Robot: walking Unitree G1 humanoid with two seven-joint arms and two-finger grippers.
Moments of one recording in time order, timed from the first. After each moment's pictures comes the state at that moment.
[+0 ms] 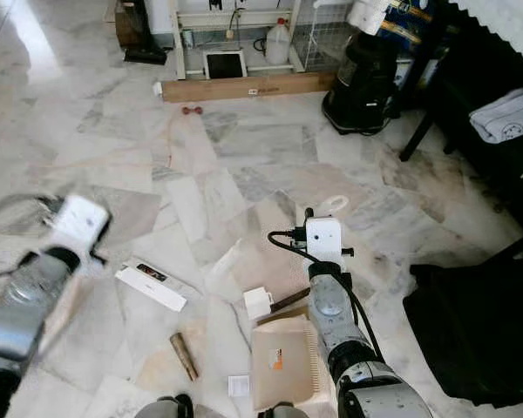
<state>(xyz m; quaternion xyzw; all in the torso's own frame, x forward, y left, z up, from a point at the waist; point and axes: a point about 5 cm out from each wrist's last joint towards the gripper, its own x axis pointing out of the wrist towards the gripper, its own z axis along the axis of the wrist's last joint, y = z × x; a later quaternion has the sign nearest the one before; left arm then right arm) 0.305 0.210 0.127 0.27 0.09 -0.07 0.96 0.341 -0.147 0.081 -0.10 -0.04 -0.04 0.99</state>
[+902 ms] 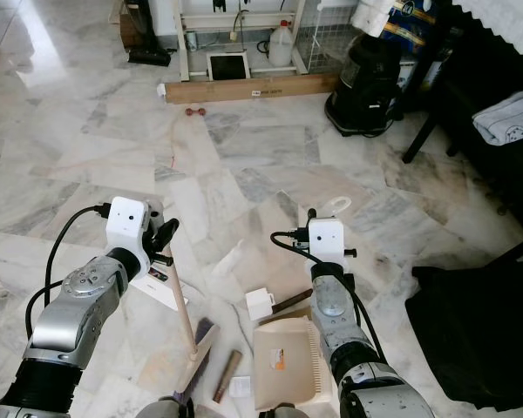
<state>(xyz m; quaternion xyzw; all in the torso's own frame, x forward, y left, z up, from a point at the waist) 0.319 0.148 0.145 0.03 0.06 -0.13 0.99 0.340 -0.148 0.080 -0.10 -0.04 -0.04 0.99</state>
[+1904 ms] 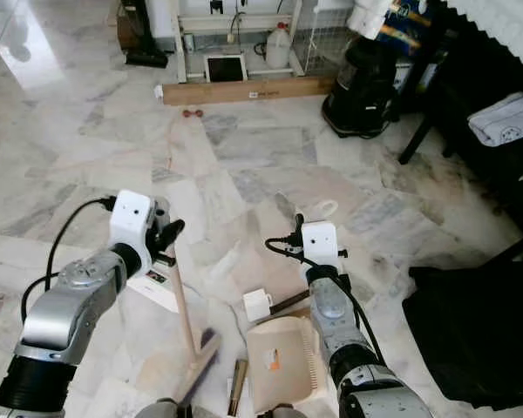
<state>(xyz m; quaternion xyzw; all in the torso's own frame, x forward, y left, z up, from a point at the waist) 0.313 0.137 0.151 0.04 0.11 -0.19 0.98 0.338 -0.139 0.073 -0.09 -0.02 0.03 1.00</state>
